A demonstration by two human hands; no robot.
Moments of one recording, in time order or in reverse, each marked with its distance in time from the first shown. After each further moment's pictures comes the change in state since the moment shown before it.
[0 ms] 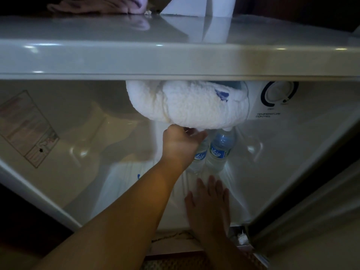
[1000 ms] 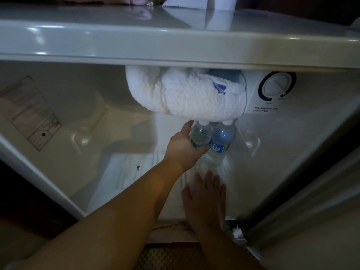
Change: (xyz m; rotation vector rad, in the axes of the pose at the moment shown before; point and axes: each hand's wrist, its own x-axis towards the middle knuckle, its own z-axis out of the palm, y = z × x) left_hand -0.017 -0.017 0.007 0.296 -0.199 -0.004; right_hand -0.002 0.003 -0.005 -0.002 -0.056 -0.021
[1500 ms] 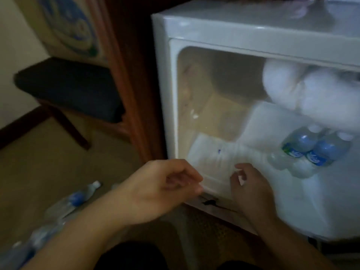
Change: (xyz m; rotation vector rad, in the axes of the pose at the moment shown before) left_hand -0.241 -0.013 -0.212 -0.049 -0.057 -0.223; right_hand -0.045 -0.090 -0.048 0.356 -0.061 -0.282
